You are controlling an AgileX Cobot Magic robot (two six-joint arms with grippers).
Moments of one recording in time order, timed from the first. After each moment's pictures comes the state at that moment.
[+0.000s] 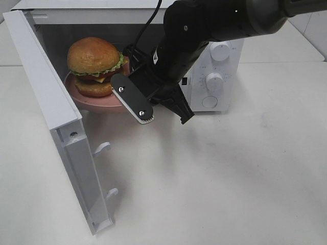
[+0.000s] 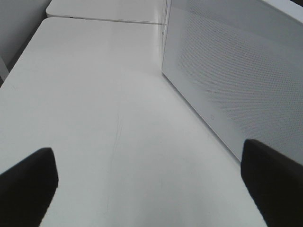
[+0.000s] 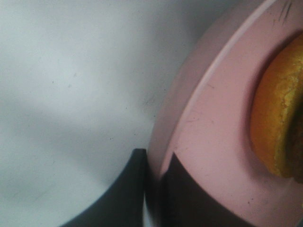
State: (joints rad) left arm 0.08 -0.01 -0.50 -0.11 1.04 0.02; right arm 0.70 2.00 -1.45 -0.09 0.51 -1.59
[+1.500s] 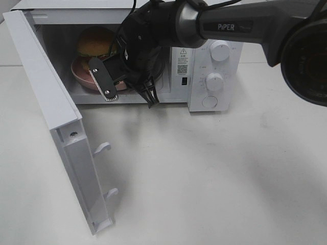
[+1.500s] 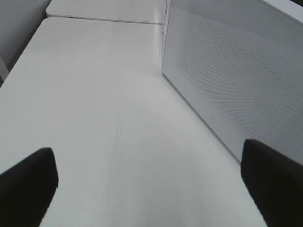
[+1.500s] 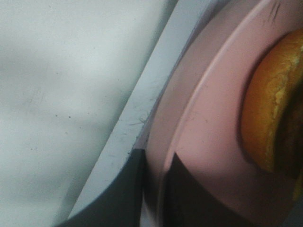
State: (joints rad) left arm 0.08 -0.01 -0.50 -0.11 1.04 0.02; right arm 0.70 2.35 -1.95 -0.30 0.62 -1.25
